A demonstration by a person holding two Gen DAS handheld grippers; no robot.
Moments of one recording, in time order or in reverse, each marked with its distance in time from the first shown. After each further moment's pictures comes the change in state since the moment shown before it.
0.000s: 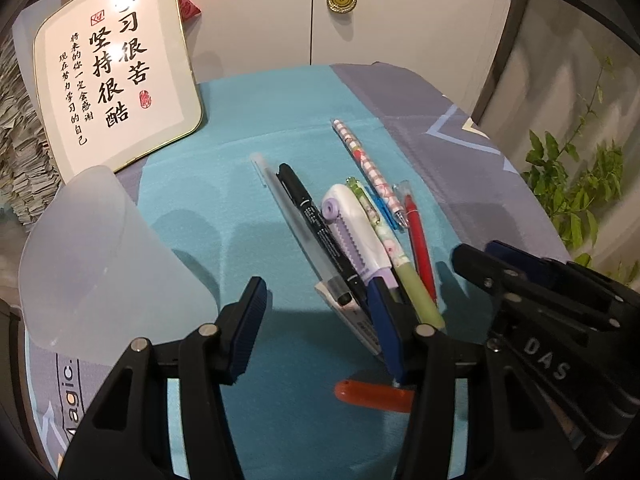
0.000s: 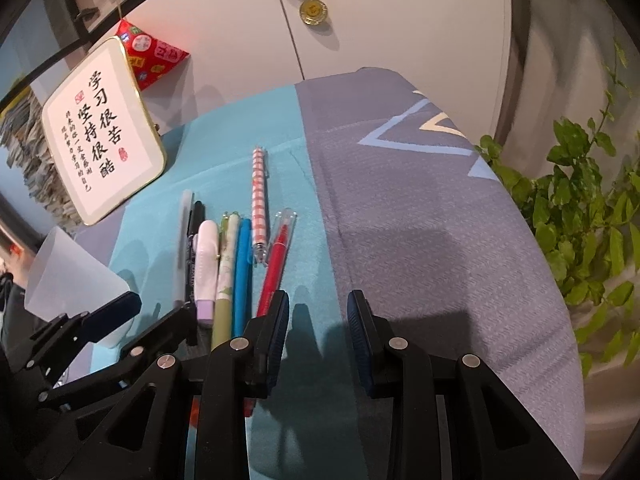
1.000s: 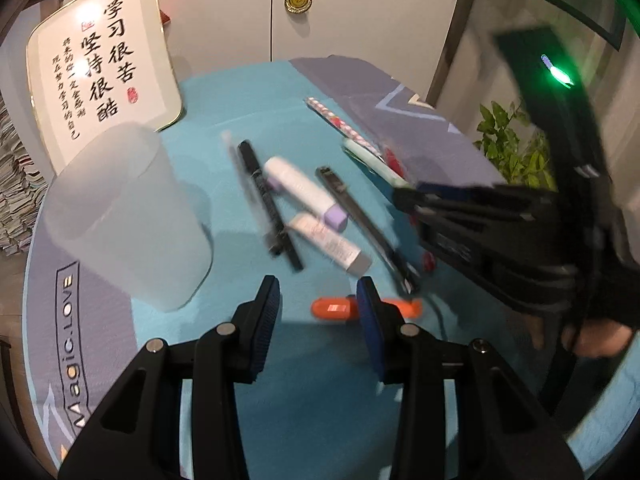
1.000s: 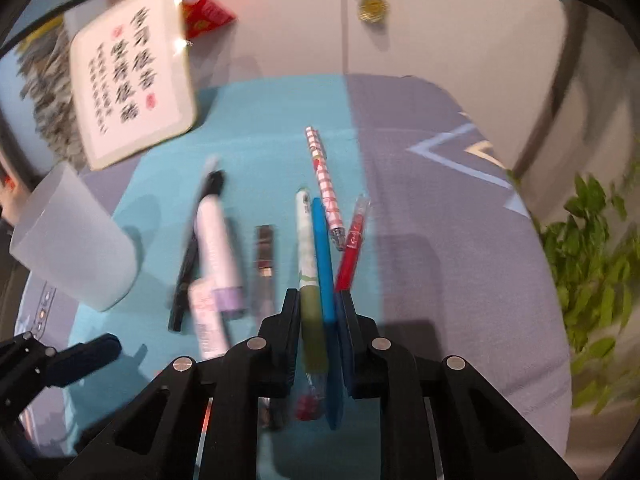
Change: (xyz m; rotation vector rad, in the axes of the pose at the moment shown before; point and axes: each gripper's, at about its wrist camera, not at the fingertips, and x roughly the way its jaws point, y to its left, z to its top) left arm -0.031 0.001 -0.037 0.087 0.002 -0.122; right arm 0.006 0.020 -0.006 -0.158 0.006 -0.051
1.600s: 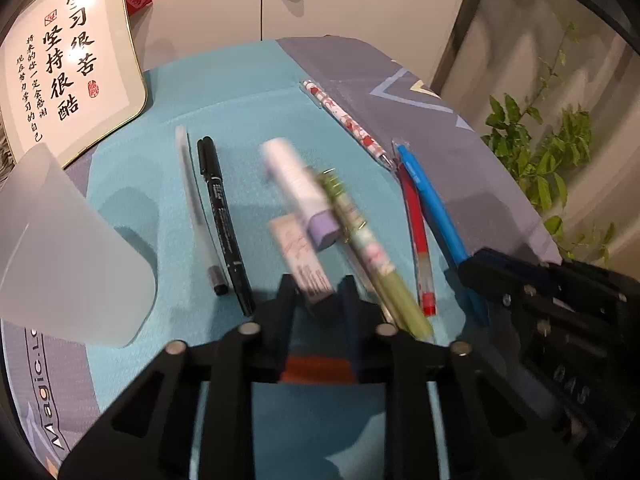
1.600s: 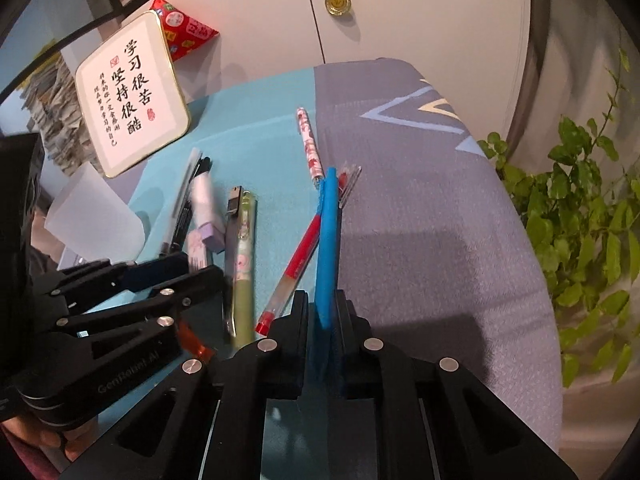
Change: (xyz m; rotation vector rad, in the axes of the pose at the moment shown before) left arm 0.030 -0.016 0.016 -0.013 0.070 -0.023; right arm -0.029 -0.039 -0.036 0.076 0.015 0.101
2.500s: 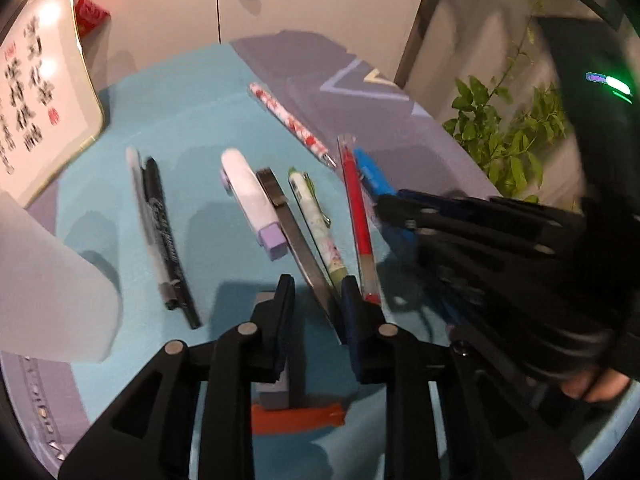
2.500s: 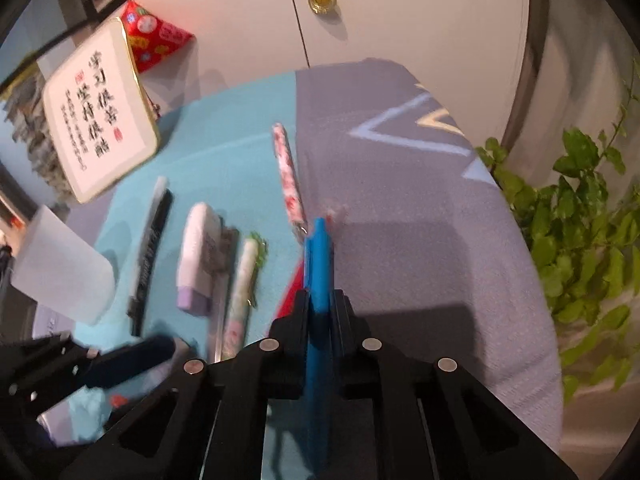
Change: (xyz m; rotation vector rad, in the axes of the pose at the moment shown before) left arm 0.013 -0.024 0.017 0.058 0.048 -0.076; right arm 0.028 -0.014 0.034 0.034 0.004 -0.050
